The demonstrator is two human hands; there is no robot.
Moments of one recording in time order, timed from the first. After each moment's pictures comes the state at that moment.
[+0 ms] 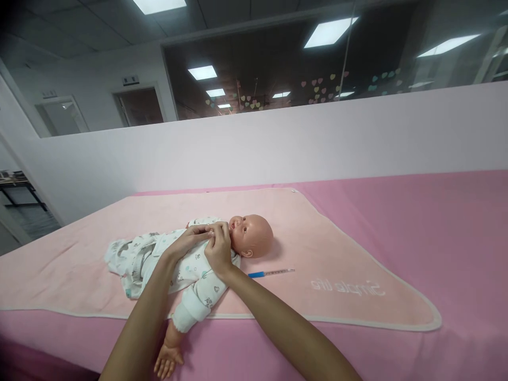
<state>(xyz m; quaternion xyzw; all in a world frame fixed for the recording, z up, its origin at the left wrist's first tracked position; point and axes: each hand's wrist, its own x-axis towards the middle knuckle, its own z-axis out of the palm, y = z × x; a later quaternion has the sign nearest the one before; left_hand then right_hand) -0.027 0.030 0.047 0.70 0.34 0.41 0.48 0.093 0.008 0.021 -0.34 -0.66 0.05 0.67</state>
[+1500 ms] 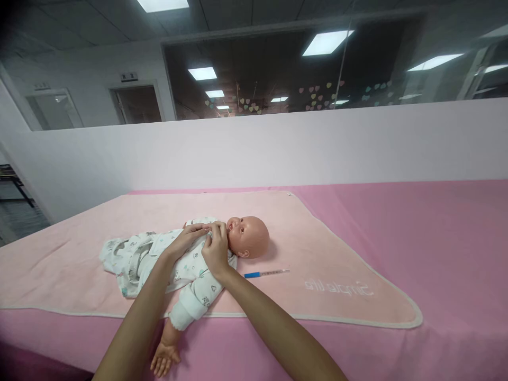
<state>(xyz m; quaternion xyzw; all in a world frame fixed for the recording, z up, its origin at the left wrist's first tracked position) -0.027 0.030 0.044 0.67 0.35 0.45 0.47 0.091 0.008 0.021 -0.37 -0.67 0.06 0.64</state>
